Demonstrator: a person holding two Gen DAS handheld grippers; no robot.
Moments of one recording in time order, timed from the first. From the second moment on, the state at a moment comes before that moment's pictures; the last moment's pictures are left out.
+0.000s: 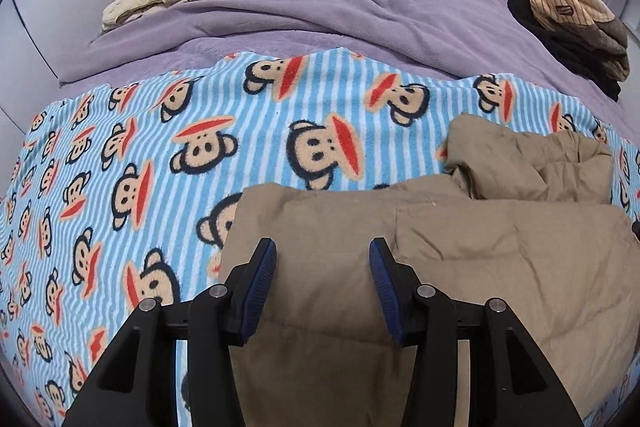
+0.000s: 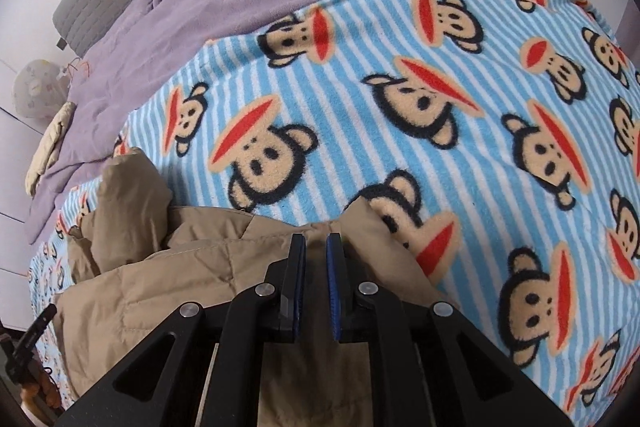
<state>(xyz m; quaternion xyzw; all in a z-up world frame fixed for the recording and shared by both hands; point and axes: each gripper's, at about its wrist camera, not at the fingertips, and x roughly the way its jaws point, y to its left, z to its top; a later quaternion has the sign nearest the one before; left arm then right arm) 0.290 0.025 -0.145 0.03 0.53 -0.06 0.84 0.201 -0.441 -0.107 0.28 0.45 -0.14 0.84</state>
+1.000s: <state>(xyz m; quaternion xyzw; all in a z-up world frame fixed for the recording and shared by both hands) 0.131 0.018 -0.112 0.01 0.56 -0.09 0.82 0.033 -0.322 -0.100 0.34 0.46 -0.04 0.82</state>
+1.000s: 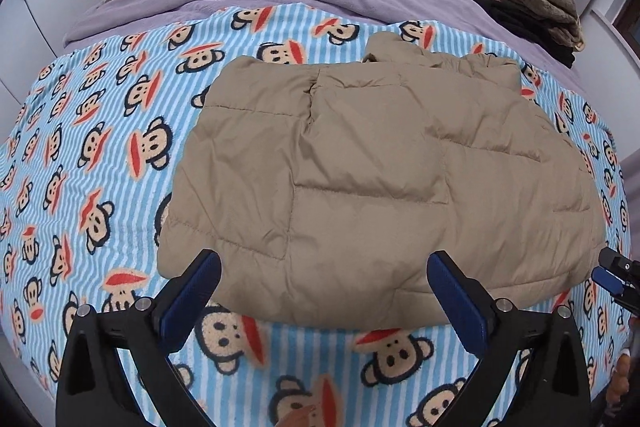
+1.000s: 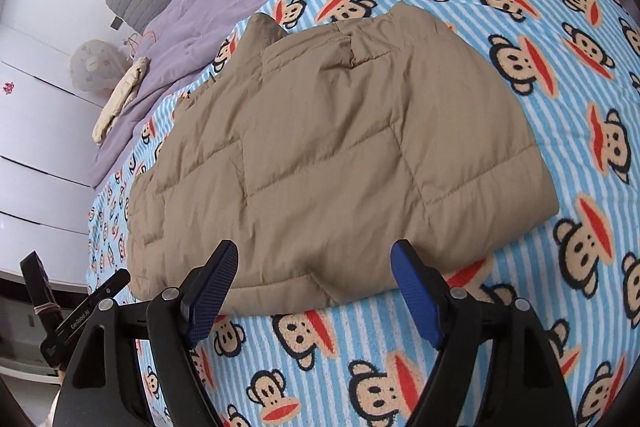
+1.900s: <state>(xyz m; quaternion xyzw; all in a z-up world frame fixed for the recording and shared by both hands) 0.114 0.036 -0.165 0.00 0.62 -0.07 0.78 0.006 -0.328 -0.166 0.52 0.47 -0.02 0.72</state>
